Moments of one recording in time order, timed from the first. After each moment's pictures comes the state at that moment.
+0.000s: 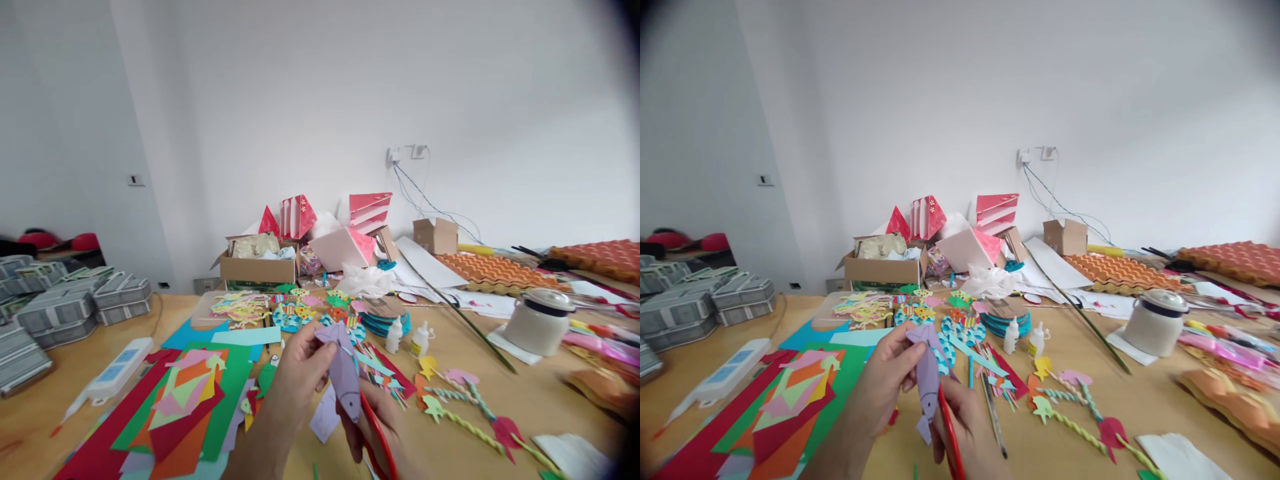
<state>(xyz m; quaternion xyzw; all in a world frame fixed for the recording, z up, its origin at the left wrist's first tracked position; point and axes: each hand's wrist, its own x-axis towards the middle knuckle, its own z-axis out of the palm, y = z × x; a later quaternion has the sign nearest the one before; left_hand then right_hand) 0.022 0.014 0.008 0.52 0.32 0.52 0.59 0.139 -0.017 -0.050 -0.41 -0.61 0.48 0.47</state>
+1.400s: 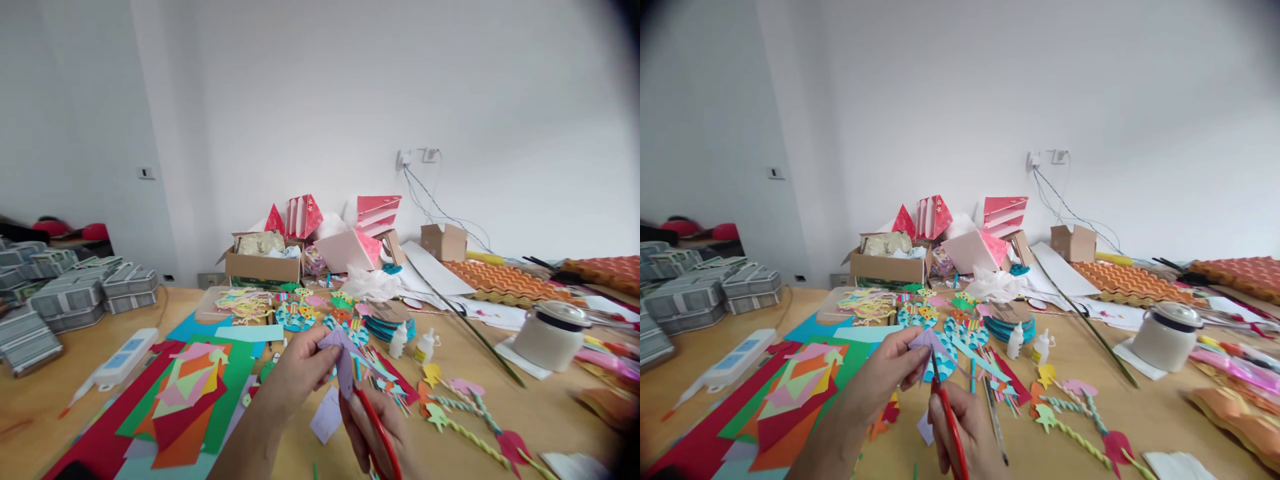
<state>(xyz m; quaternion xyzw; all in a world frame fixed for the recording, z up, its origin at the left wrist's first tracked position) 0.007 0.021 0.011 0.61 0.33 0.42 0.58 0.135 -0.020 -0.050 -0.44 -0.60 0.48 0.46</state>
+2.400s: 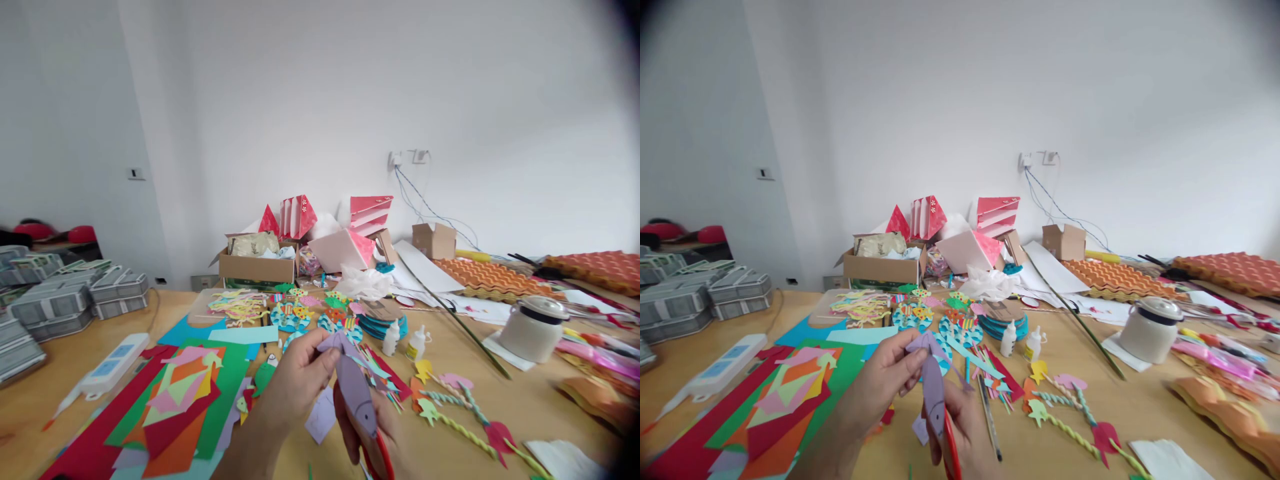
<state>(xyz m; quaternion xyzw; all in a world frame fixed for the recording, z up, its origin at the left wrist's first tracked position) 0.012 0.013 0.009 0.63 0.33 0.43 0.56 0.139 -0.009 -0.063 -0.38 -0.62 0.49 0.49</state>
